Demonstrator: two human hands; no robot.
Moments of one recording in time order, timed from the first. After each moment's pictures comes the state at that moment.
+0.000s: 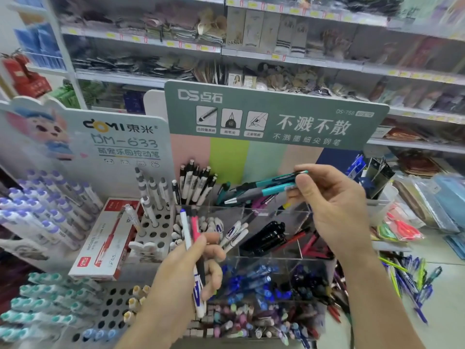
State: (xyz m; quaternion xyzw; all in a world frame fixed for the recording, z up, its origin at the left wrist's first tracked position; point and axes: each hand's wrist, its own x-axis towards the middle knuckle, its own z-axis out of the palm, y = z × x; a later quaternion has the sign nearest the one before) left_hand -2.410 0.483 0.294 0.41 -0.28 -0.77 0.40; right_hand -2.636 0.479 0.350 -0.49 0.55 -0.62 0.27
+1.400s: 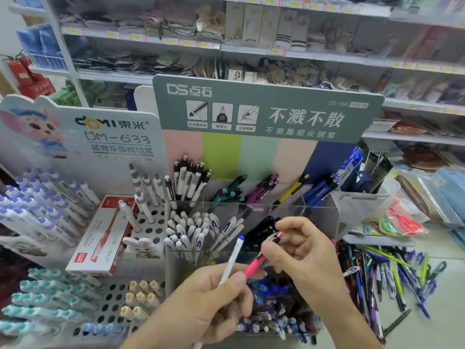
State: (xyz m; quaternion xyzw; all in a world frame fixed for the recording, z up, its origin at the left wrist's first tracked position) left_hand -2.415 0.505 0.288 0.31 -0.46 -0.81 0.19; right_hand -2.615 0.538 0.295 -0.43 0.57 -0.57 0.41
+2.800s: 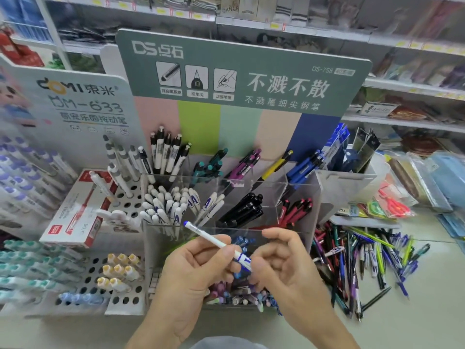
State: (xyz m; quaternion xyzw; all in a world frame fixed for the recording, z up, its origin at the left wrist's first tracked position) left_hand -2.461 0.538 0.276 0.44 -0.29 -0.73 0.43; right_hand -2.626 0.588 0.259 -0.42 0.57 -0.52 0.47
